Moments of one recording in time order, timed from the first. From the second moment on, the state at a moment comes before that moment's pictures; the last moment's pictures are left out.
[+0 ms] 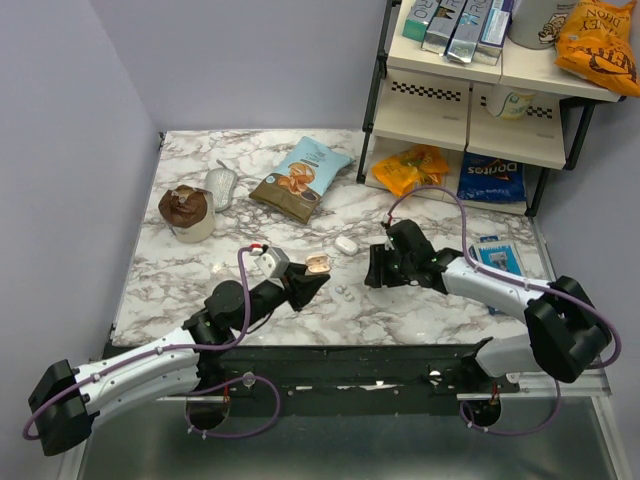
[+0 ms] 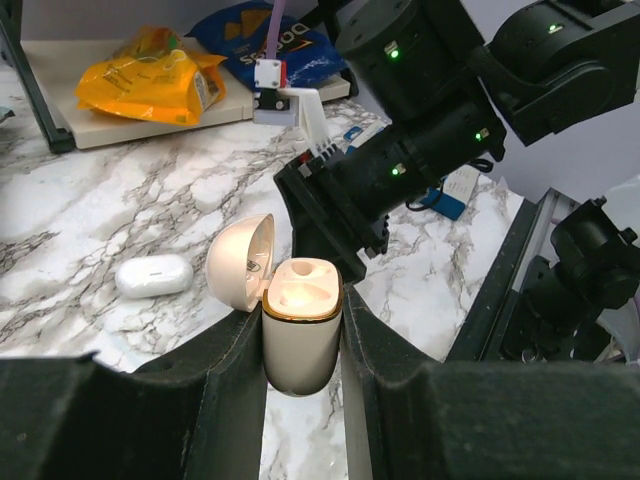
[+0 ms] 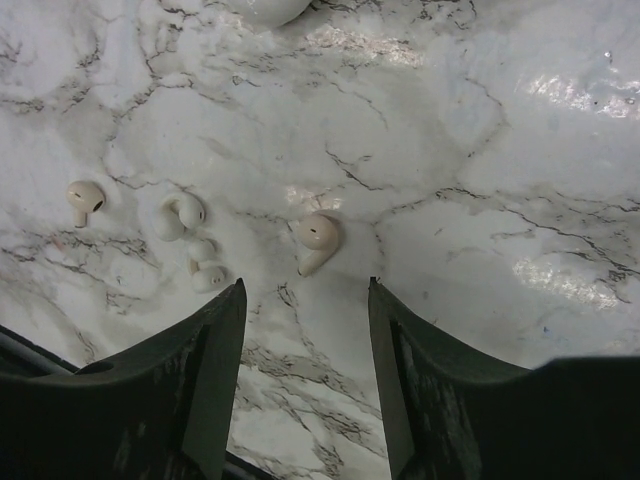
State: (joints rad) left arm -0.97 0.67 0.27 0.50 -0.01 -0.26; right arm 0.65 1.35 0.70 -0.24 -0.06 0.47
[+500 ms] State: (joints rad) left arm -0.98 0.64 0.27 0.48 -0.07 -0.26; right arm 0.65 1.46 0.72 -0.20 -0.03 0.55
